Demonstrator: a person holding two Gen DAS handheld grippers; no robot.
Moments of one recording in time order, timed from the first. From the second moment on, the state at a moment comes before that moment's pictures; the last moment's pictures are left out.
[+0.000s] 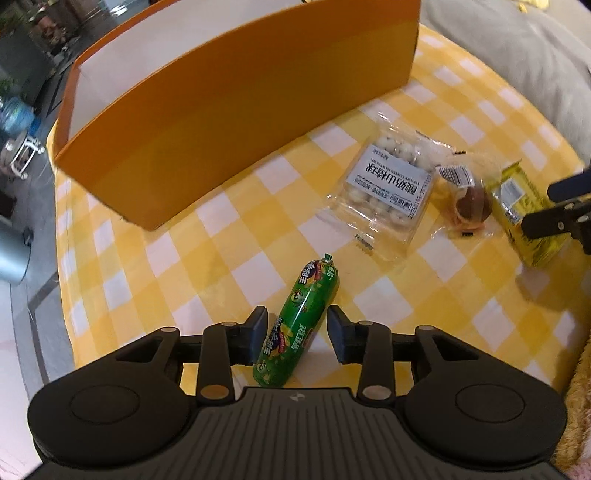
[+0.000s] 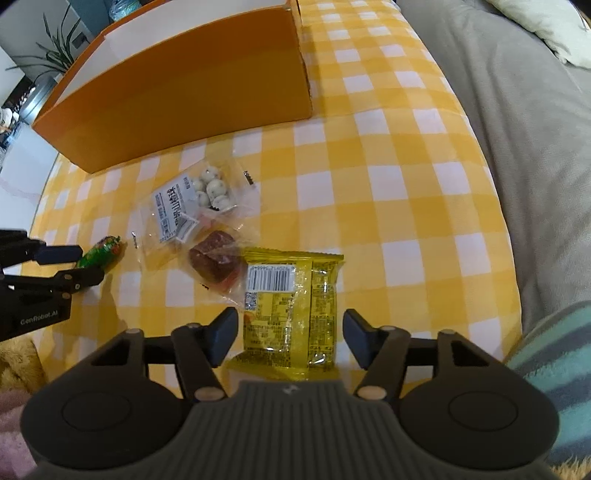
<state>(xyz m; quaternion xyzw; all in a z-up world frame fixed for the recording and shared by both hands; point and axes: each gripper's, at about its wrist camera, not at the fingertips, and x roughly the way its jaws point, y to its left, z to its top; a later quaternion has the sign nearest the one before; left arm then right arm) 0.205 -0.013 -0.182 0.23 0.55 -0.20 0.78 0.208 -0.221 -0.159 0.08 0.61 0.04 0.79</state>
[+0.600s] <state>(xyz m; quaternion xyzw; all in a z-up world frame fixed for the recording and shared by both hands) 0.213 -0.016 -0.184 0.22 0.59 -0.19 0.75 0.211 -0.201 -0.171 0.00 0.62 0.02 0.79</state>
